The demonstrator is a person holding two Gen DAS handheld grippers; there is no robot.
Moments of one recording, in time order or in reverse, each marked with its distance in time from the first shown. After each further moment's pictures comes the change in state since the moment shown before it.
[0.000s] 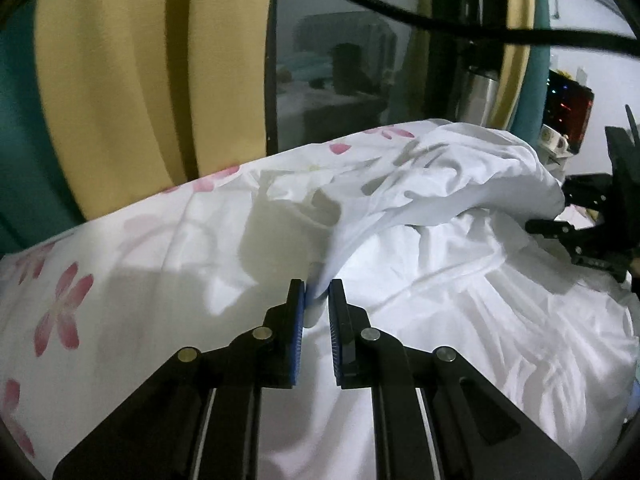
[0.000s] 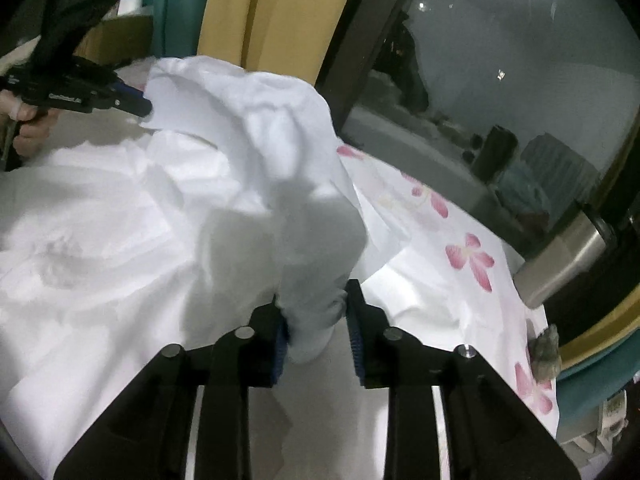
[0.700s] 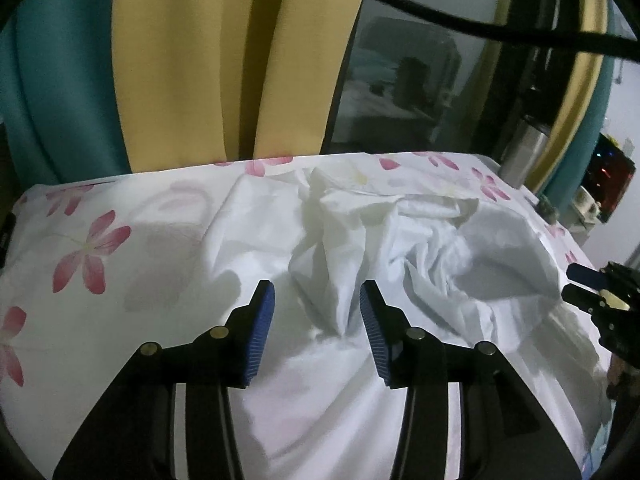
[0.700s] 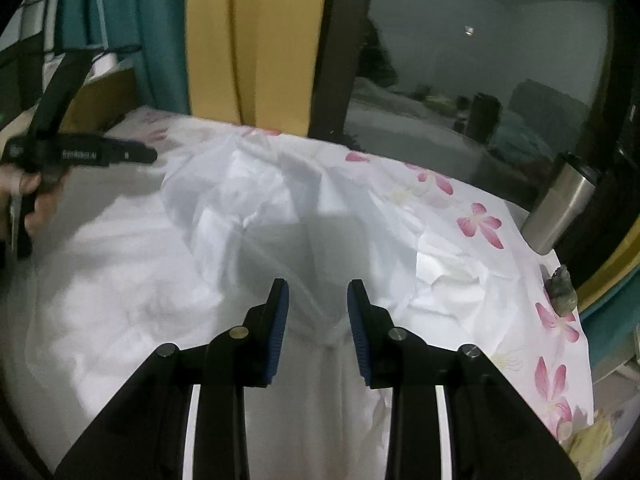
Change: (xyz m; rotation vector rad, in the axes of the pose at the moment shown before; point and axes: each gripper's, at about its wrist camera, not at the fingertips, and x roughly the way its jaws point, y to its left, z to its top) left arm -0.011 0.021 0.013 -0.253 0.036 0.091; right arm -0.040 0.011 0.023 0.279 -0.005 0.042
